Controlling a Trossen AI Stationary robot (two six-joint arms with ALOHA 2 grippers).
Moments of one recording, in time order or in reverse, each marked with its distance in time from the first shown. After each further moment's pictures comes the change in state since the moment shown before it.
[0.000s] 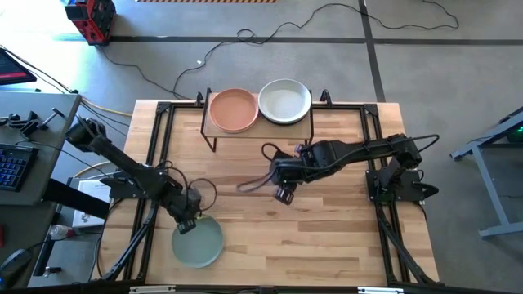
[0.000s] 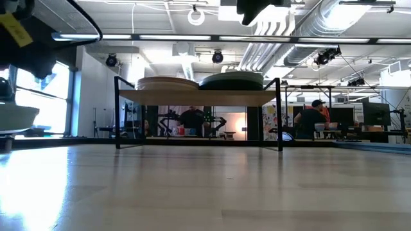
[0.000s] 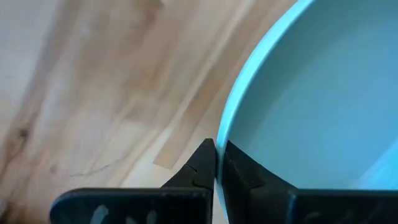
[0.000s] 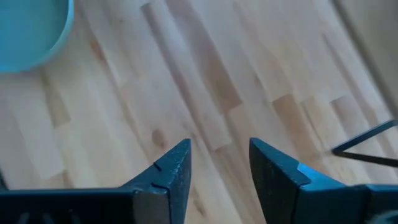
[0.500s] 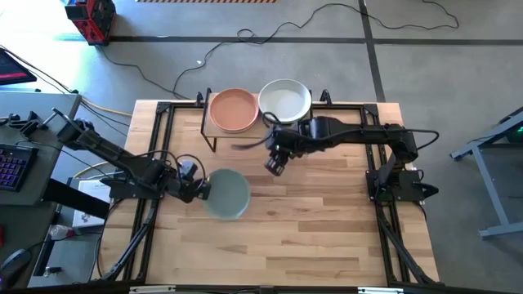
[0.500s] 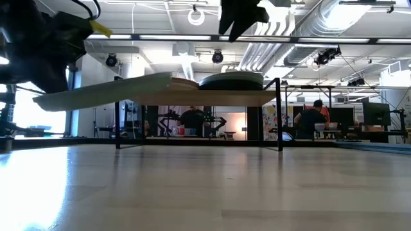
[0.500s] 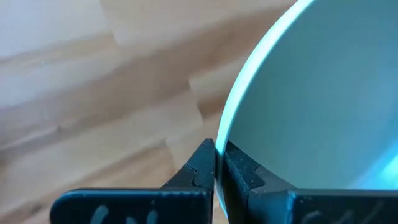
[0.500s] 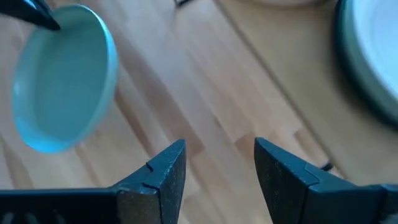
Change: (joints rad) left arm 0.136 -0.185 0.001 -0.011 -0.486 -0.473; right arm -0.193 0.000 0.000 0.088 0.011 -0.067
